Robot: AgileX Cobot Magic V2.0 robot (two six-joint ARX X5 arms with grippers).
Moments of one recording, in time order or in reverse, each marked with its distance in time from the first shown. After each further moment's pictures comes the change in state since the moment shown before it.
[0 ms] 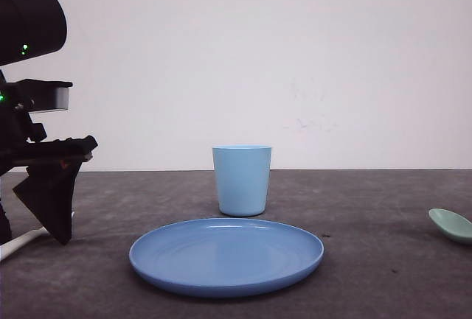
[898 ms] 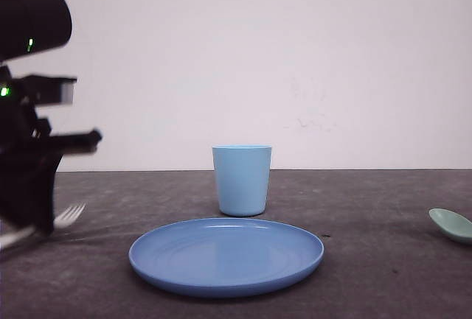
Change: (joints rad) left arm -0.011 -0.030 0.040 -0.023 0.000 0.000; right arm 0.000 0.000 0.000 0.000 0.000 0.000
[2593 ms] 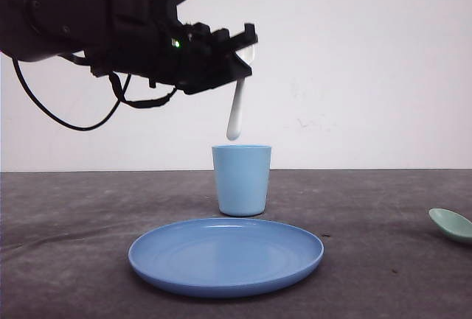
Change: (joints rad) left arm -0.171 0.426 0.154 1.355 0.154 0.151; right arm 0.000 0.000 0.000 0.000 0.000 0.000
